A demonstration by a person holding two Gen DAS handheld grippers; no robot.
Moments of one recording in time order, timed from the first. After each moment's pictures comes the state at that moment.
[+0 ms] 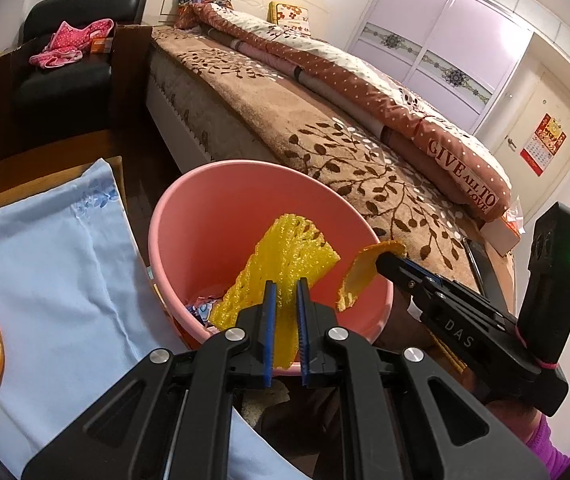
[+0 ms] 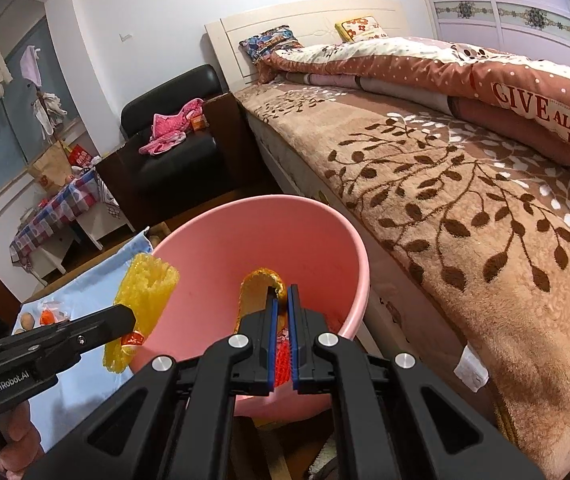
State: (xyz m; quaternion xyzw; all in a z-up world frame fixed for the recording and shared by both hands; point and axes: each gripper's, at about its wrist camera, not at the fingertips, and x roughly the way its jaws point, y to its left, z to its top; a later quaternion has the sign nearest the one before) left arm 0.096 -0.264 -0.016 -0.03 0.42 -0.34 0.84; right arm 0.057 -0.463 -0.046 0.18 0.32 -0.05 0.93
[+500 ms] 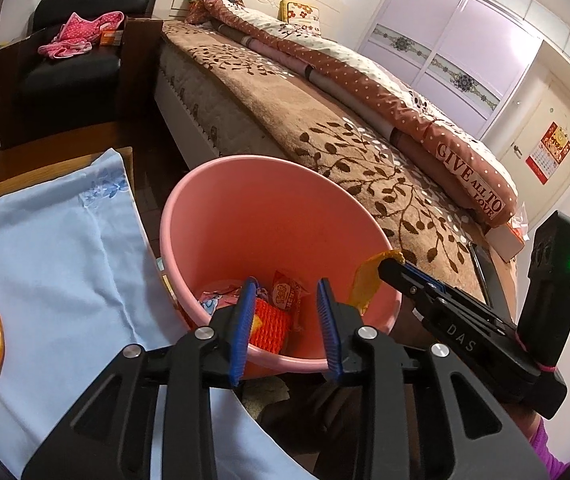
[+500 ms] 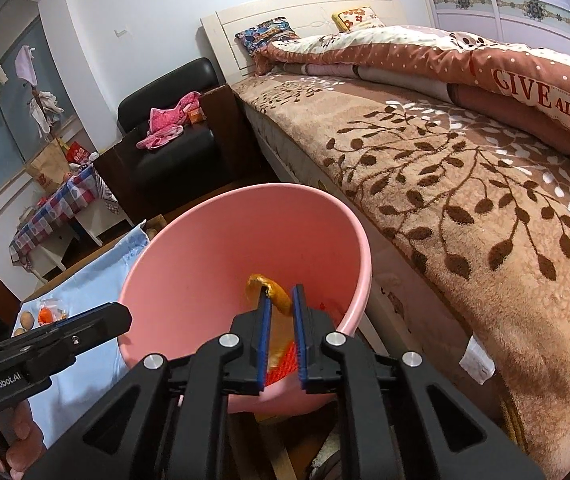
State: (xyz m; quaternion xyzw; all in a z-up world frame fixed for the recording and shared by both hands) left arm 0.099 -0.256 -0.018 -0.05 0.43 -0.33 0.84; right arm 0.061 -0.463 -0.051 0.18 0.34 -0.05 0.92
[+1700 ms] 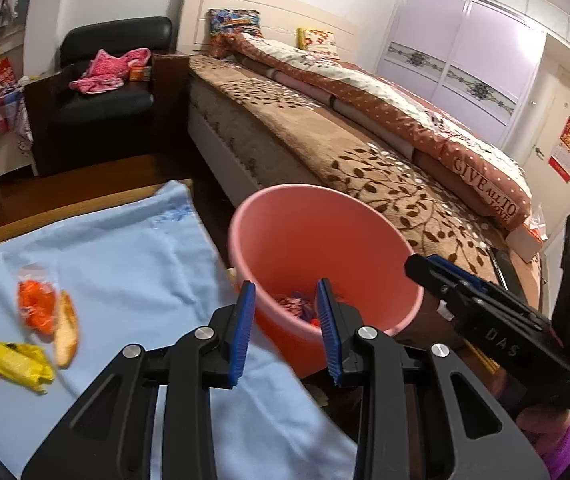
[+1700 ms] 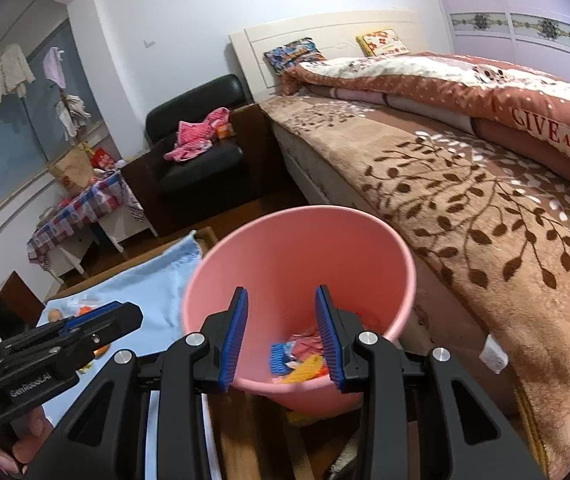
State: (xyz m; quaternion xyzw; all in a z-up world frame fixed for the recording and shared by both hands) left arm 0.071 -0.213 0.010 -0.01 0.38 -0.27 0.88; right arm 0.034 -0.414 -0.013 0.16 0.29 -0.01 0.94
